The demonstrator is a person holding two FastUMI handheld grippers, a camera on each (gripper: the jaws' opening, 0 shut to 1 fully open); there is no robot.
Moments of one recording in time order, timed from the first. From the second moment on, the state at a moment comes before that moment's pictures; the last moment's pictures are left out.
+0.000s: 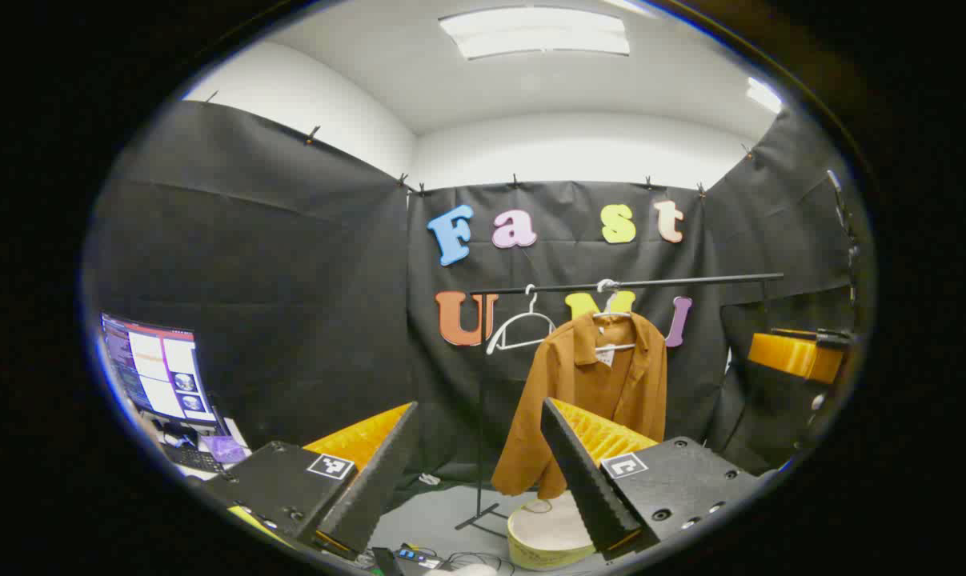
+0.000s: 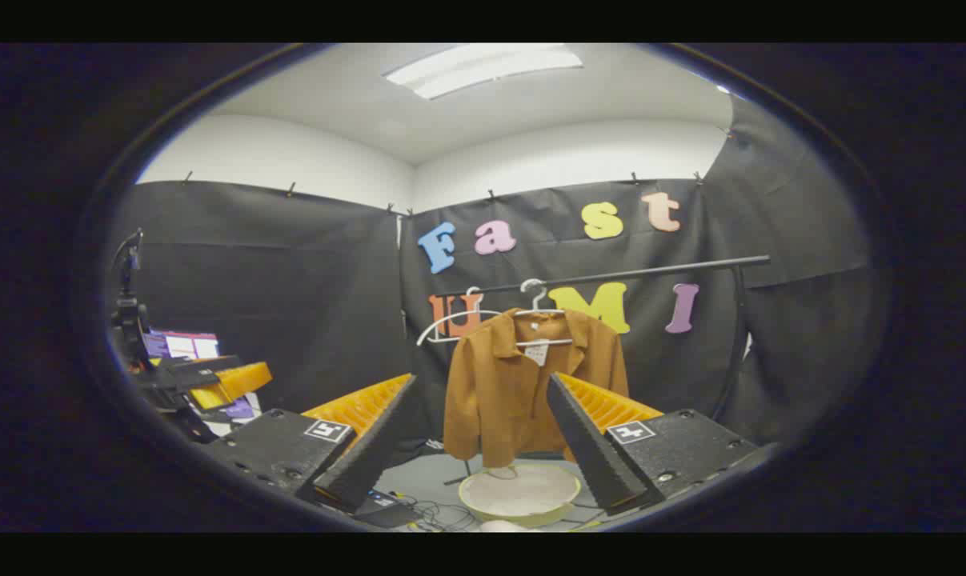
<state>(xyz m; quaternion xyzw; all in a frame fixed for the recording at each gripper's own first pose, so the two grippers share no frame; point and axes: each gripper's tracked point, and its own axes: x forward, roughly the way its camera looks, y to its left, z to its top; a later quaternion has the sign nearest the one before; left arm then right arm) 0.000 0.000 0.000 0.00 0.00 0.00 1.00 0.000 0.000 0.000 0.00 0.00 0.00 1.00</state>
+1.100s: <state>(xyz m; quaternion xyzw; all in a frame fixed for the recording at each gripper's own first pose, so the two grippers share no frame) -0.012 -0.016 -0.009 0.01 0.01 -0.03 1.00 0.015 -0.065 -0.053 -0.05 0.05 -0.13 0.99</state>
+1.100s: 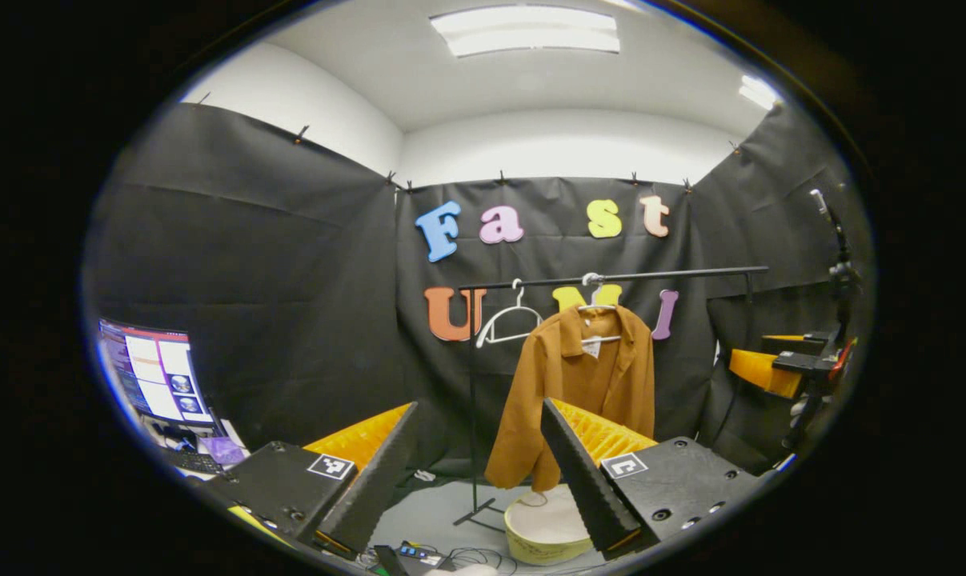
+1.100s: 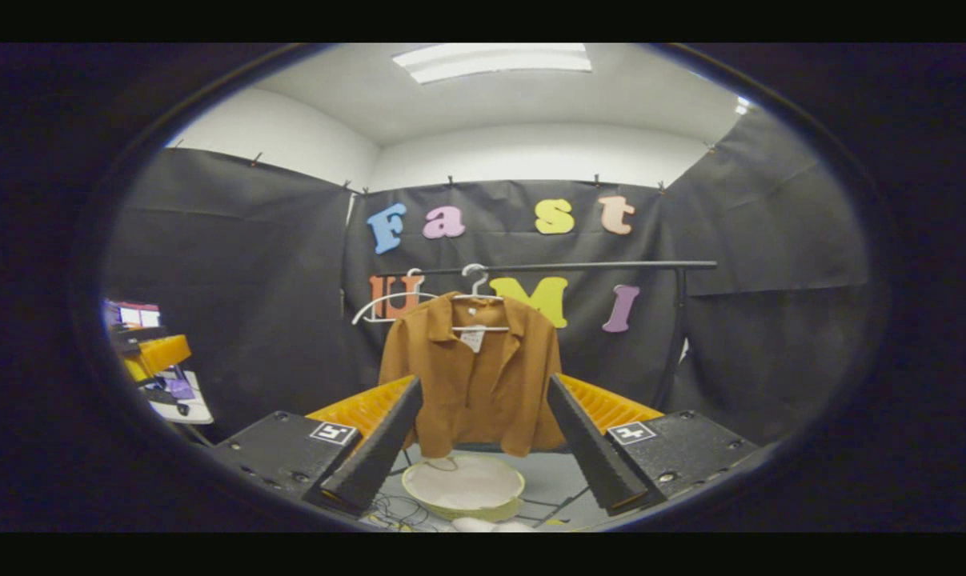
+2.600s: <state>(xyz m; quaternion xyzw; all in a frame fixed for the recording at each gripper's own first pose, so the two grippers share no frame) 0.331 -0.261 -0.070 -0.01 0.03 -0.10 0.99 0.328 -0.253 -0.108 -0.04 0.12 -0.06 0.99</state>
